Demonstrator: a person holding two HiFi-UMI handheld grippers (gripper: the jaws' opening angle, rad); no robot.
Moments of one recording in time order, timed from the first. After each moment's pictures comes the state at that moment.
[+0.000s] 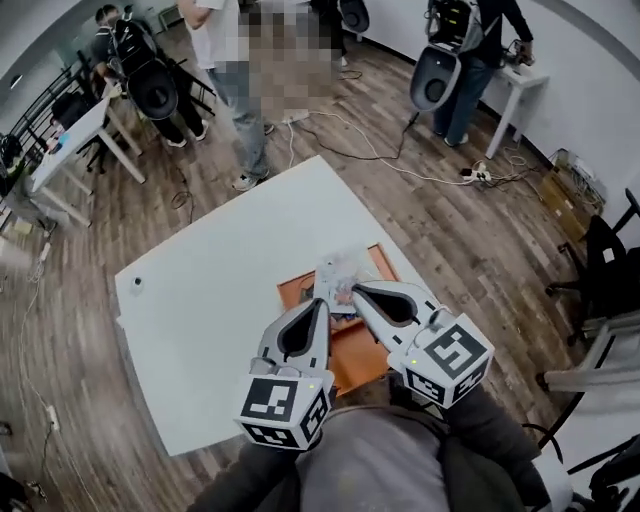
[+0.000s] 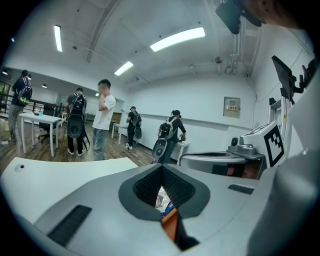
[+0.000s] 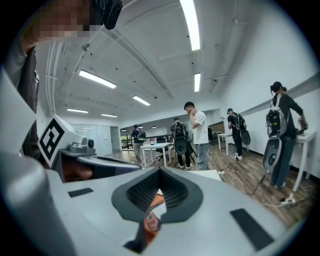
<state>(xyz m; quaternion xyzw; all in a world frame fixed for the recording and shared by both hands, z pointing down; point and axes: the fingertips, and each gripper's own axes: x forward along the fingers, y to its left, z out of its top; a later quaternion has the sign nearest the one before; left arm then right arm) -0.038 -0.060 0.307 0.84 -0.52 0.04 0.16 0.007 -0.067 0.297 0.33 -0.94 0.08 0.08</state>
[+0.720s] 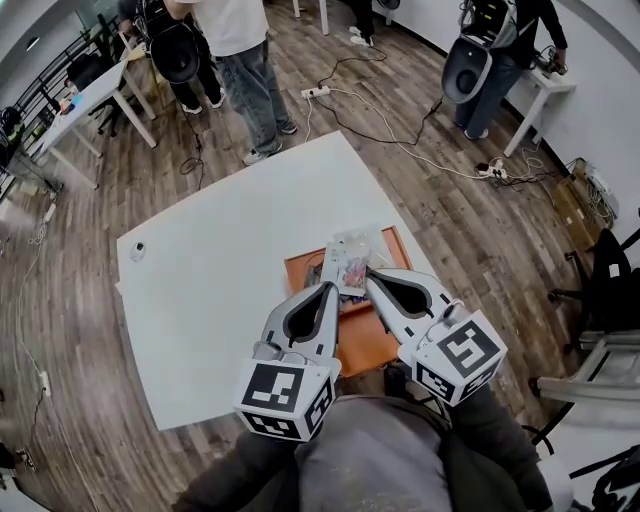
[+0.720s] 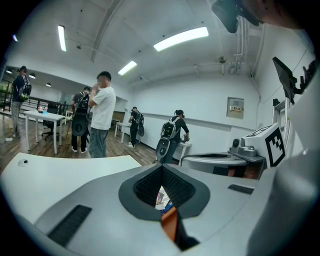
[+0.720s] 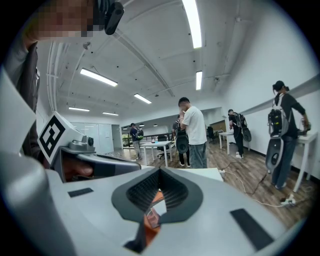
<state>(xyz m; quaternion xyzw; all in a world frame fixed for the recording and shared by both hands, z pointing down) -0.048 -0.051 0.306 0.82 -0.54 0.05 0.17 0.000 -0.060 0.299 0.31 -0.94 0.09 0.09</state>
